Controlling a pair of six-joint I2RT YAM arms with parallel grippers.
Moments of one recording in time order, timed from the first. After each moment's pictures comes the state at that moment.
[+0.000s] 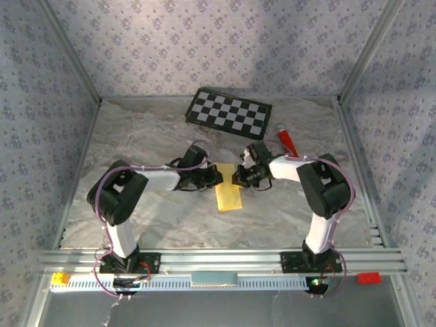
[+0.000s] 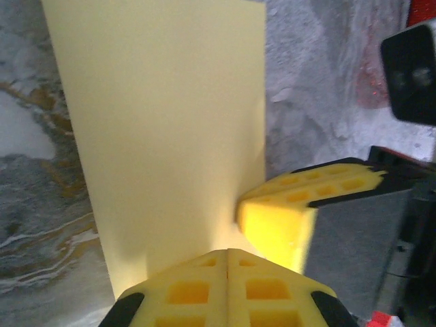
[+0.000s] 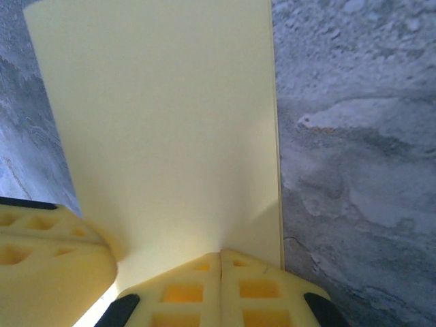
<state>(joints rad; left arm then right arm) -0.67 1.80 0.87 0.09 0.46 -0.97 0.47 1.83 0.93 -0.21 -0.55 0.60</state>
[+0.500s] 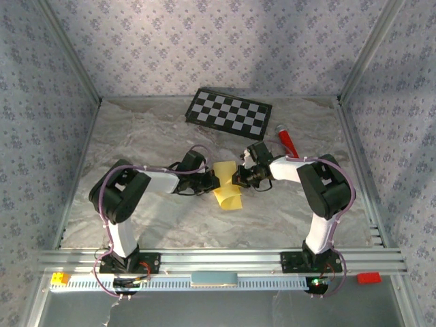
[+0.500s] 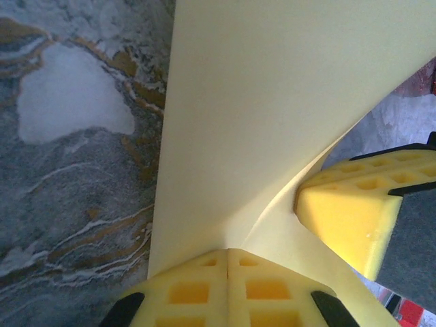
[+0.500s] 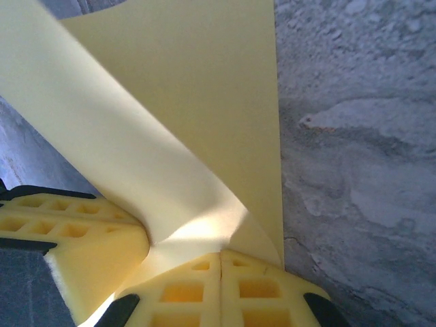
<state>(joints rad) -0.65 1.82 0.82 0.12 0.45 -0.92 0.47 1.83 0.92 -0.19 -0.55 0.60</state>
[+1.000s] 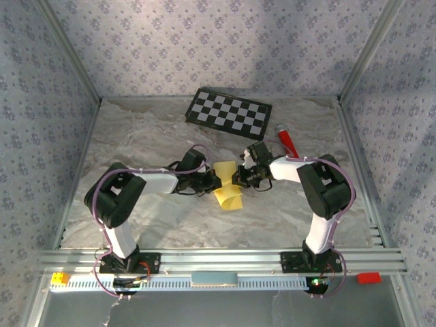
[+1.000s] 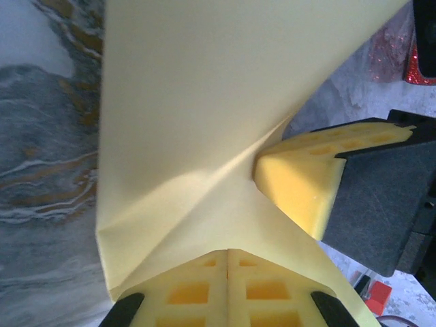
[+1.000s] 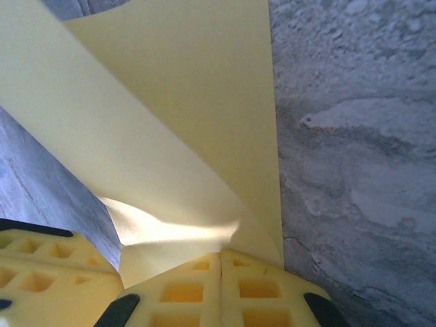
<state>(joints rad) -0.67 1.77 0.82 0.08 0.50 -0.98 0.47 1.83 0.92 -0.19 -0.55 0.60</state>
